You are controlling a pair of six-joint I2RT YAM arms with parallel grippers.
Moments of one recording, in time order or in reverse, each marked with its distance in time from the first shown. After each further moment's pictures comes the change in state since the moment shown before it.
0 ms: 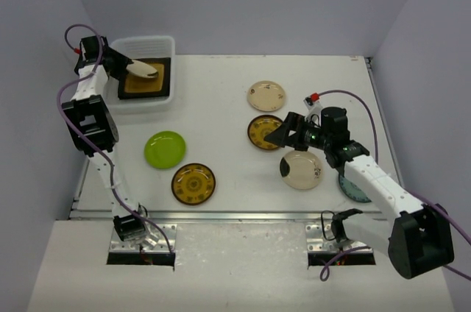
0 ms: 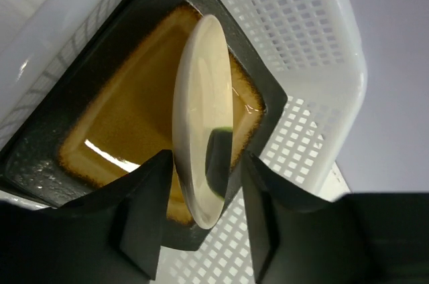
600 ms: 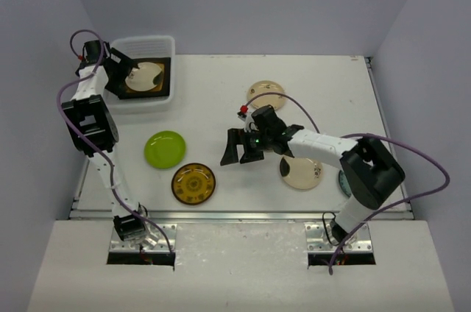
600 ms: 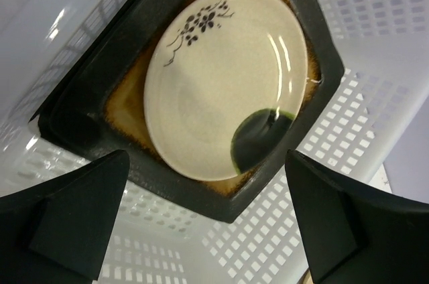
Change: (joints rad) left arm 0.000 -0.009 -0.026 -0.133 -0.012 0.045; right arm 0.403 0.563 0.312 -0.054 0.042 -0.038
